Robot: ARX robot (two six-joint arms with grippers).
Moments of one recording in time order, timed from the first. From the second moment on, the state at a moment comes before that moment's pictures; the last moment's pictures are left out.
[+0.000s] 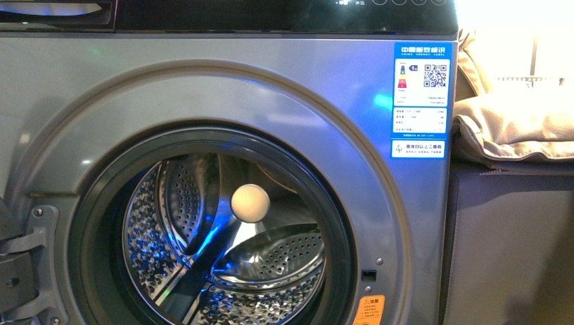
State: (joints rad) left arm 0.00 0.00 0.01 0.00 0.00 0.00; right arm -0.48 1.19 0.98 0.51 -0.41 0.04
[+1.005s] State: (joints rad) left arm 0.00 0.00 0.01 0.00 0.00 0.00; right arm 0.43 1.42 2.02 -0.24 -0.13 -0.01
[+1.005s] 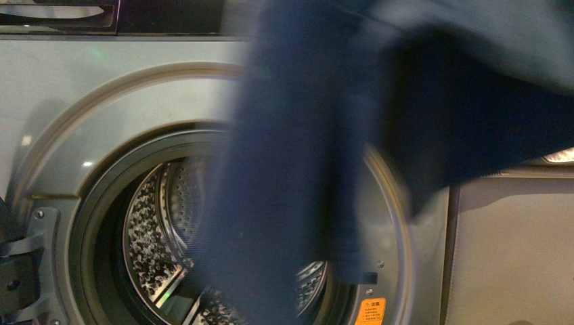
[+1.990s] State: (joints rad) left arm 0.00 0.00 0.01 0.00 0.00 0.00; right arm 0.71 1.48 2.04 -0.22 0.02 -0.13
